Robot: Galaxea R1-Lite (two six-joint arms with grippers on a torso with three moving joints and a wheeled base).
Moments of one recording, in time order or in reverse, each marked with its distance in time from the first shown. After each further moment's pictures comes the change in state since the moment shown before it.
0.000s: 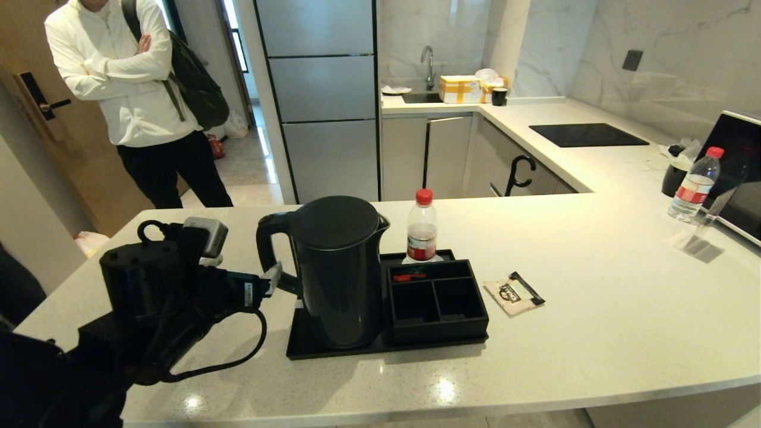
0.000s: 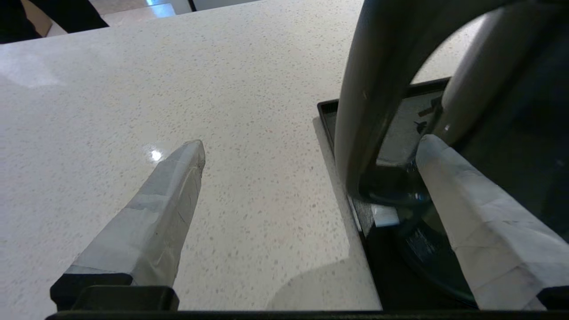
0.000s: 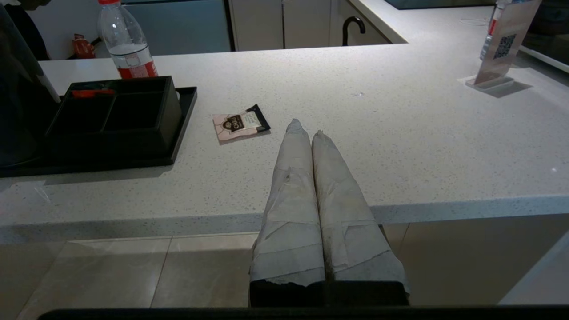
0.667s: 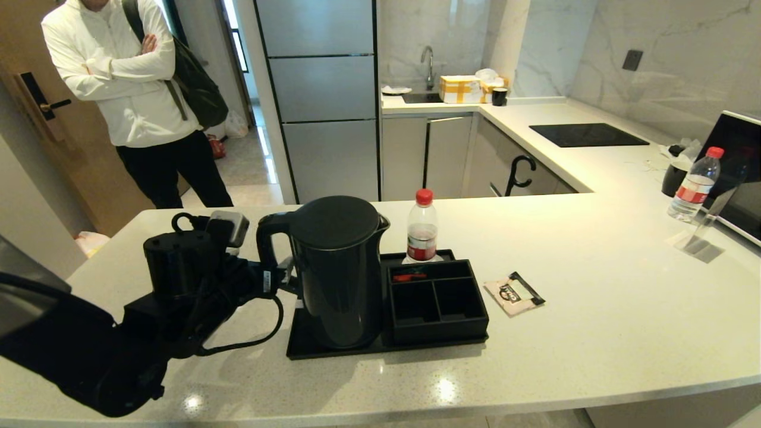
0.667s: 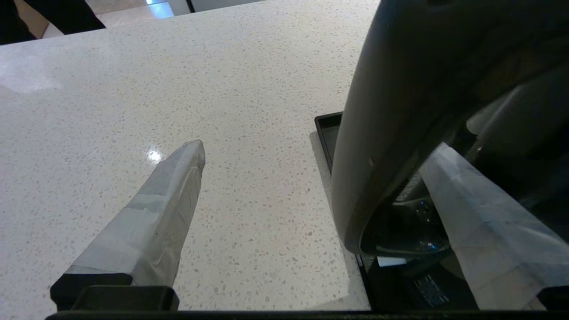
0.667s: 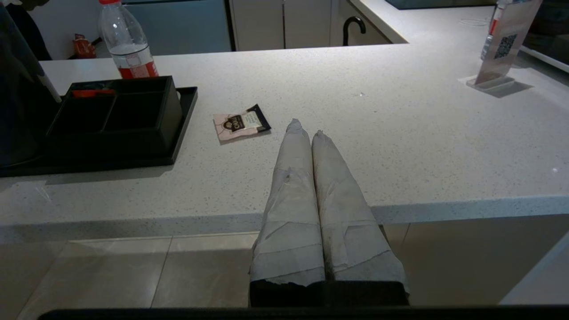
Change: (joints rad) left arm 0.002 0.132 -0.124 -0.001 -0.001 0.000; right arm 0.000 0.000 0.000 -0.001 0.000 0.000
